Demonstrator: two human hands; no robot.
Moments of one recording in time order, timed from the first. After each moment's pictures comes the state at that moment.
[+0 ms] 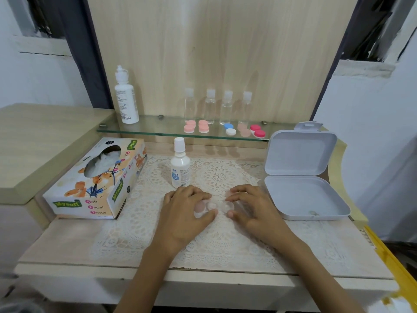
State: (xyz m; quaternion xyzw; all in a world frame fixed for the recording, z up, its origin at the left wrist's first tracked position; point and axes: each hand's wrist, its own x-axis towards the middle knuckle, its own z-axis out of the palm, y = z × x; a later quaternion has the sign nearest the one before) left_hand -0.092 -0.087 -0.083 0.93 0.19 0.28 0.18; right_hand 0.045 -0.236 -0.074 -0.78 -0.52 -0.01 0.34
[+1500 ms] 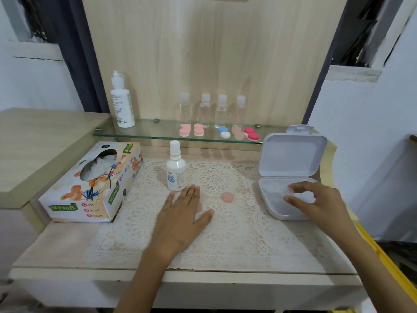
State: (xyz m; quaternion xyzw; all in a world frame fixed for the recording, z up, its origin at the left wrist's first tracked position) left_hand -0.093 -0.092 -0.086 0.96 0.22 0.13 0.11; right_hand 0.101 -0.328 -0.040 -0.86 -0.33 -0.11 0.38
